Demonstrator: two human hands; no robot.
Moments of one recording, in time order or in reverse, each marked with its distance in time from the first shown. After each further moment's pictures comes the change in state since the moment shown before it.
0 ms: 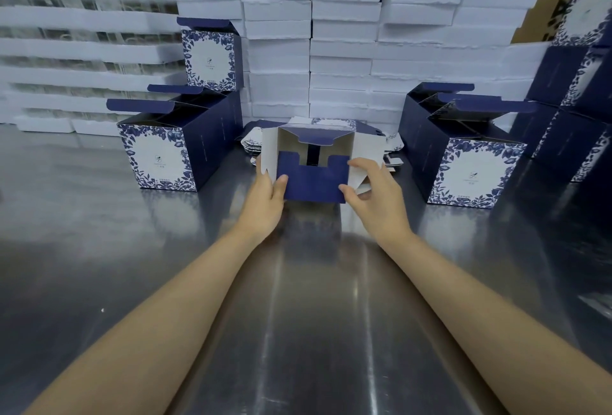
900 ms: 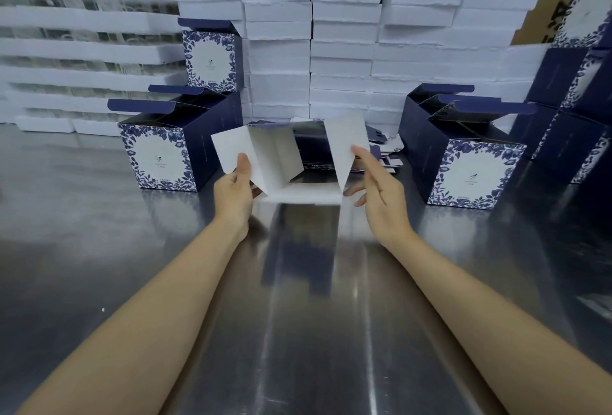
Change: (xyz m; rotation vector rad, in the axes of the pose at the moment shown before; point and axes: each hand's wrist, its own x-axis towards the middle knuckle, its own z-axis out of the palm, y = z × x) left_hand 0.017 -0.015 -0.020 -0.529 0.321 -0.222; right_hand 0.003 0.003 0.000 0.348 -0.002 0.037
